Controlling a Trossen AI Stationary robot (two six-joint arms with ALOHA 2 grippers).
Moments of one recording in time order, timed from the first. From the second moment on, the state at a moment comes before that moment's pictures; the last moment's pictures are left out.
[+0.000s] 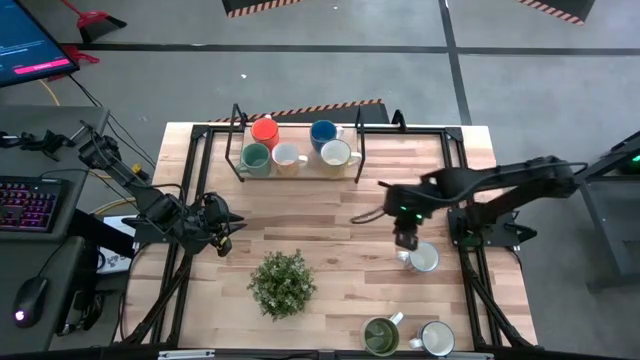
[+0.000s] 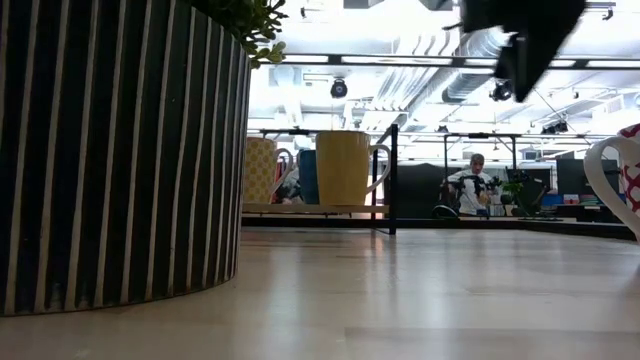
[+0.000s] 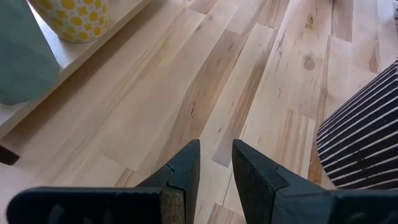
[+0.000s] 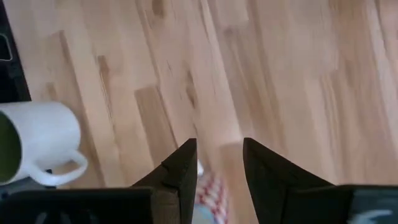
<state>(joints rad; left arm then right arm) -0.68 0.68 0.44 -0.70 -0.74 -0.89 0.12 1.24 1.09 -1.05 -0.11 0.43</state>
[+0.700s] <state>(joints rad) -0.68 0.68 0.44 -0.70 -0.74 -0.89 0.39 1.07 0.79 -1.08 -0.03 0.92</state>
